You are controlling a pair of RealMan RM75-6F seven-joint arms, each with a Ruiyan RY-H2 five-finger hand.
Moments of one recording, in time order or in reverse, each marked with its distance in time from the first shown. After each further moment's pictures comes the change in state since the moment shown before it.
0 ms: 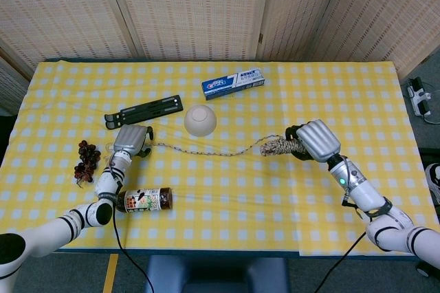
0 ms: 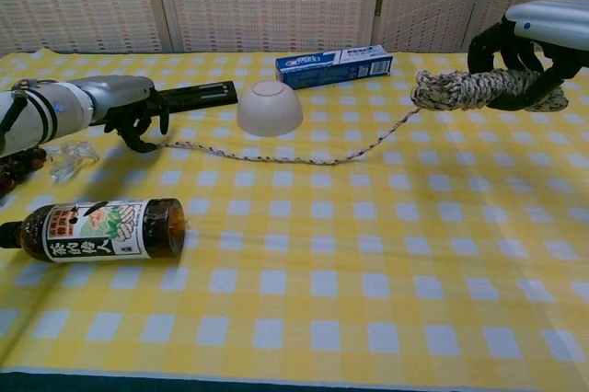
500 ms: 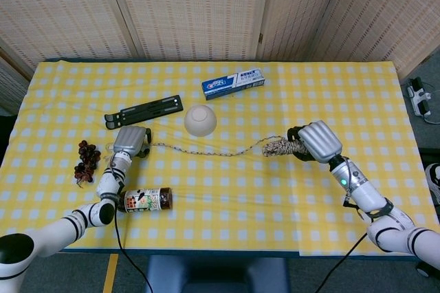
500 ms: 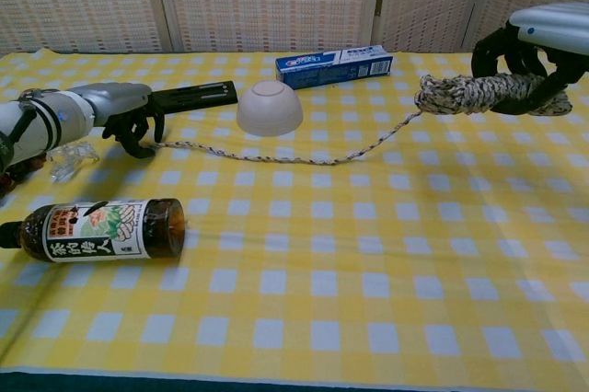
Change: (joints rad) left arm -0.008 -0.043 0.016 0.071 -0.009 -0.005 -0.016; right arm -0.010 -0.005 -0.006 0.018 0.001 0.001 0.011
